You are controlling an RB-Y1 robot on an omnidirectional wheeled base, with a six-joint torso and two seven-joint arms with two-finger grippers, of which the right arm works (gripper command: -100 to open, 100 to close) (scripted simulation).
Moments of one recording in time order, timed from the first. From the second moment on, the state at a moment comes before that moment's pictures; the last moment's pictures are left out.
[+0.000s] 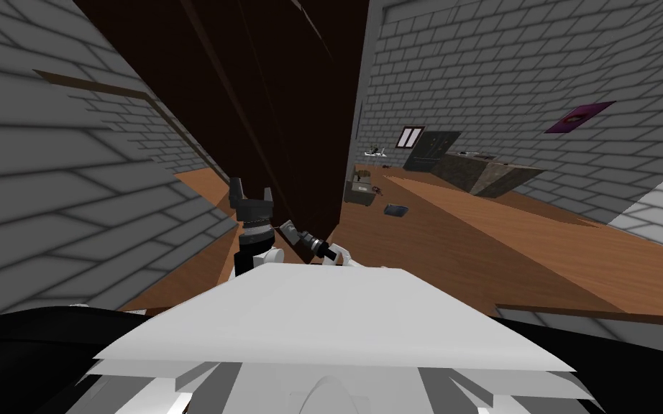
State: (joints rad) arm -0.29 -0.03 1.01 -1.10 -0.01 -0.34 -0.23
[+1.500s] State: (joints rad) arm -0.29 -0.02 0.96 -1.08 -0.01 -0.35 -0.21
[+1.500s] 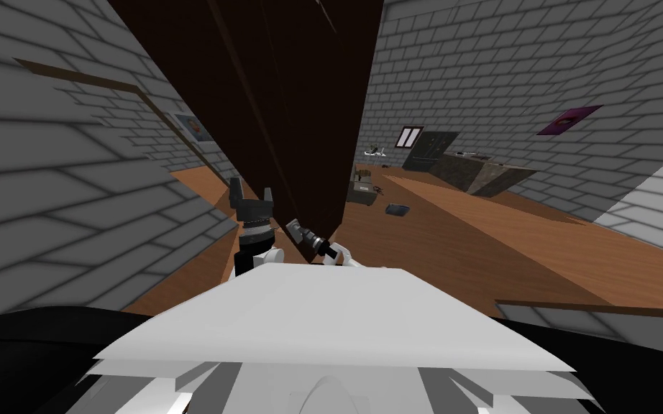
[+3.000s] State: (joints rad) arm -0.29 -0.03 0.91 -1.07 -0.01 -0.33 -0.20
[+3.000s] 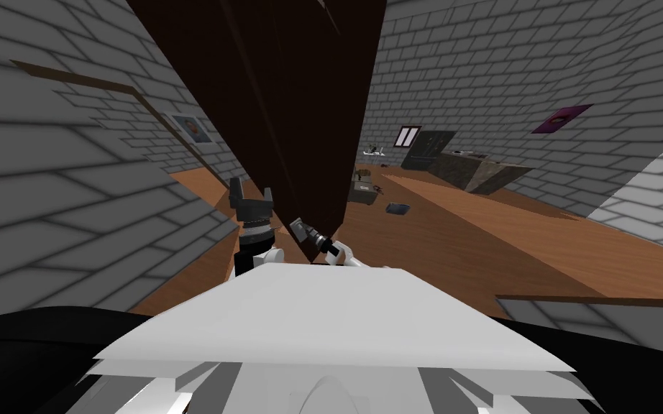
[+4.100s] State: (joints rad) arm -0.28 -0.03 0.89 -1.07 -0.01 -0.34 -0.20
